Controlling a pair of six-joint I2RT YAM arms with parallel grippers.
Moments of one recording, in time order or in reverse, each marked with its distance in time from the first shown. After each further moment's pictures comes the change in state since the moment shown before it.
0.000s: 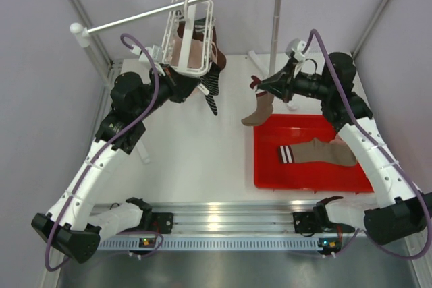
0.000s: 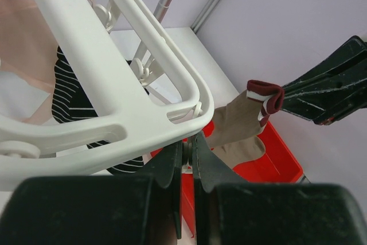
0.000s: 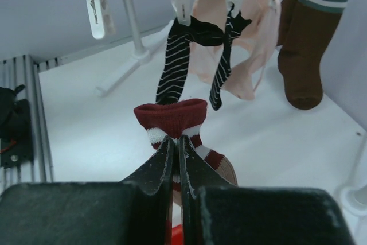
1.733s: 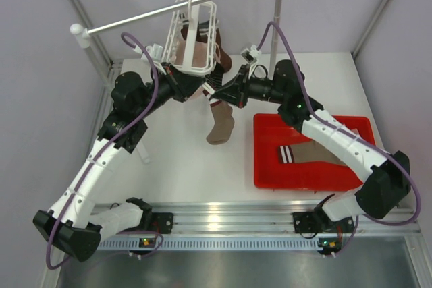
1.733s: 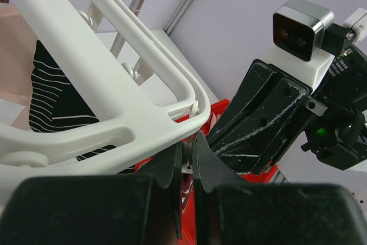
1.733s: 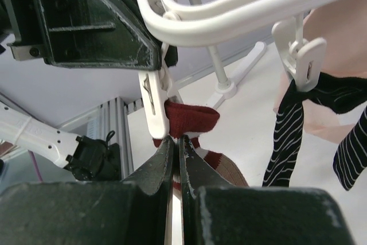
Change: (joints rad) left arm 0.001 0.013 -0.018 0.091 0.085 -0.072; right arm 0.364 0.223 -0.025 0.423 0.156 0.488
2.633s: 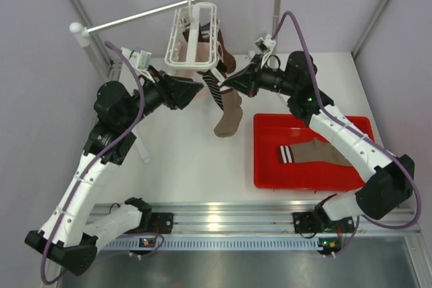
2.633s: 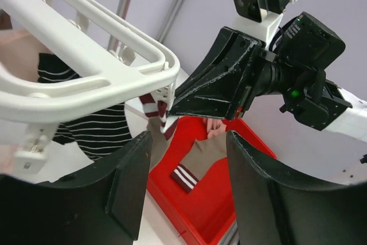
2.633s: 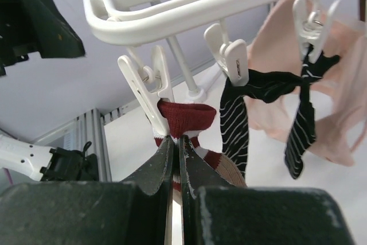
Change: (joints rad) left arm 0.011 -0.109 0.003 -0.042 0.050 0.059; right arm -0.101 -0.007 0.047 -0.041 0.000 -0.021
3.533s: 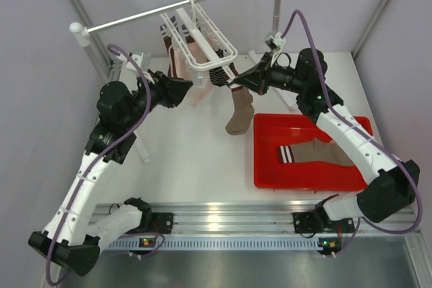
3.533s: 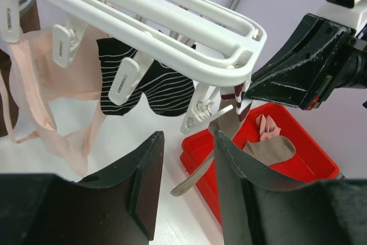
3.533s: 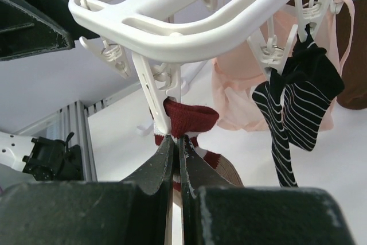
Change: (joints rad) left arm 0.058 -0.011 -0.032 -0.047 -0.119 0.149; right arm -0.093 -0.031 0.000 -0.074 -0.053 -0.073
